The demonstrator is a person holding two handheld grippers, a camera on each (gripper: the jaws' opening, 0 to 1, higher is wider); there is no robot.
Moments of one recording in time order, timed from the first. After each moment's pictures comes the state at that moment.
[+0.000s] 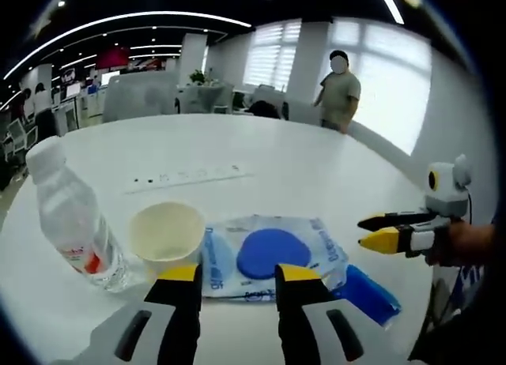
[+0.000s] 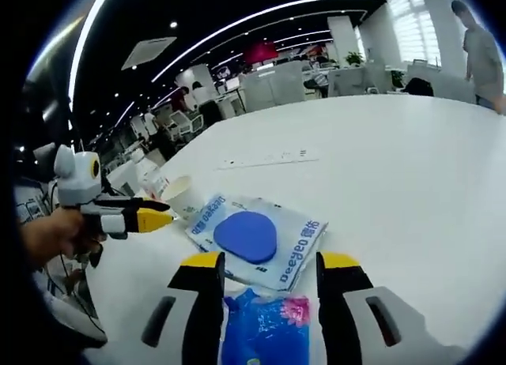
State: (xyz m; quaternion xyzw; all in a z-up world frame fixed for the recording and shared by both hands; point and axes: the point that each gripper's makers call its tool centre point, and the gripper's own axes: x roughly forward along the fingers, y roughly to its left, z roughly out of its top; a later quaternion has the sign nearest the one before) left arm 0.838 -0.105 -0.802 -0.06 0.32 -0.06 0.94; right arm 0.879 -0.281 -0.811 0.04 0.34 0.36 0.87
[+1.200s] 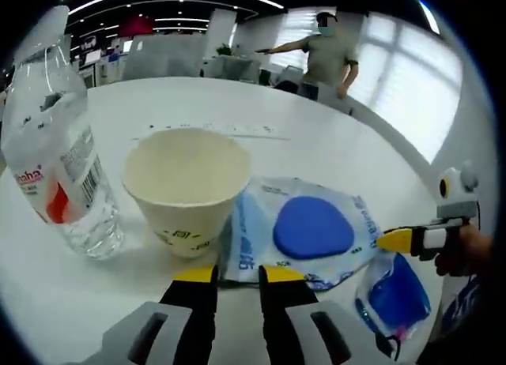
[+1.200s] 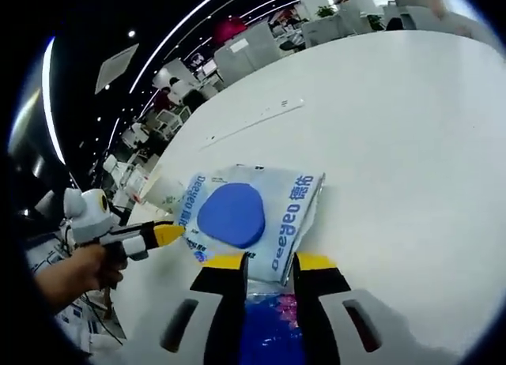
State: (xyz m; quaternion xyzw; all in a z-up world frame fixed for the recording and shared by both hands) left arm 0.842 -0.089 -0.877 -0.12 0.38 -0.02 0.92; right arm 0.877 -0.275 -0.866 0.11 0.45 0.33 0.82
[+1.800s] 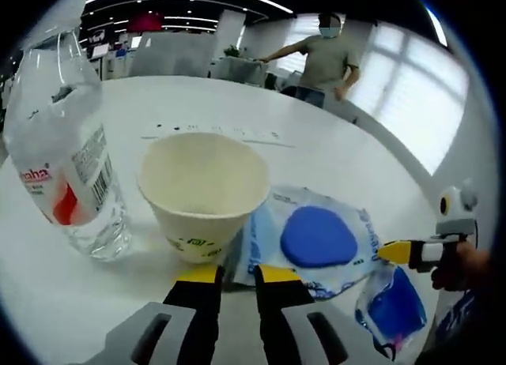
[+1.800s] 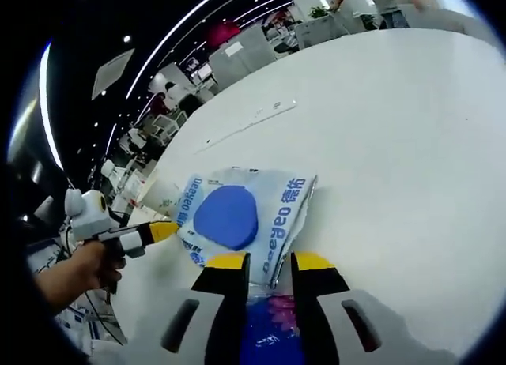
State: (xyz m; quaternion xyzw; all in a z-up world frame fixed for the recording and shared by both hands) left arm 0.845 -0.076 -0.873 -0.13 0.37 0.00 0.92; right arm 0.881 -0.280 -0.866 0.13 0.44 0.33 0.82
